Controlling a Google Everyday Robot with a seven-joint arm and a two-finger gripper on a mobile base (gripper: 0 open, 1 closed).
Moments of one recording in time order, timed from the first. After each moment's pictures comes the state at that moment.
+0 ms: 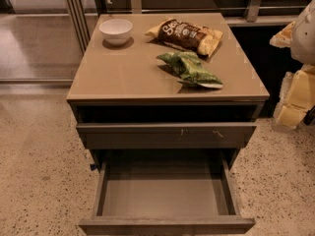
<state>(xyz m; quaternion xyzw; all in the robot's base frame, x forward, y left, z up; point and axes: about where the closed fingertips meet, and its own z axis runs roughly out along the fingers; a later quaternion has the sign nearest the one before) 0.438 -0.216 0.978 -0.60 0.78 -0.04 0.16</state>
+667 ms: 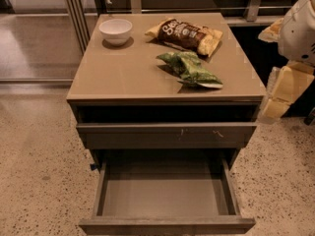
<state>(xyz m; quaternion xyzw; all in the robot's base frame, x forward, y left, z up) 0.461 -0.202 0.974 -0.61 0.76 -0.03 0.19</state>
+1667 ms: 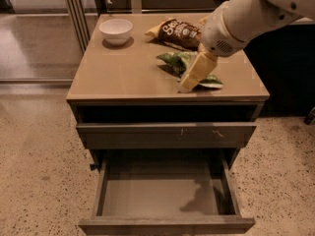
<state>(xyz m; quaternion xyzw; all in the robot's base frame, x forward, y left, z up) 0.589 -0.090 0.942 -0.59 0.73 0.03 0.35</state>
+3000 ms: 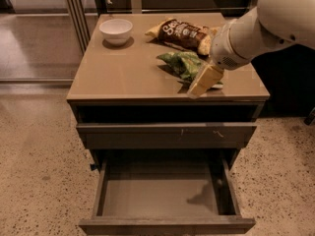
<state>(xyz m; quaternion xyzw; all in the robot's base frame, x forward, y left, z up) 0.610 -0.122 0.908 -0.57 0.73 -0.01 0.37</state>
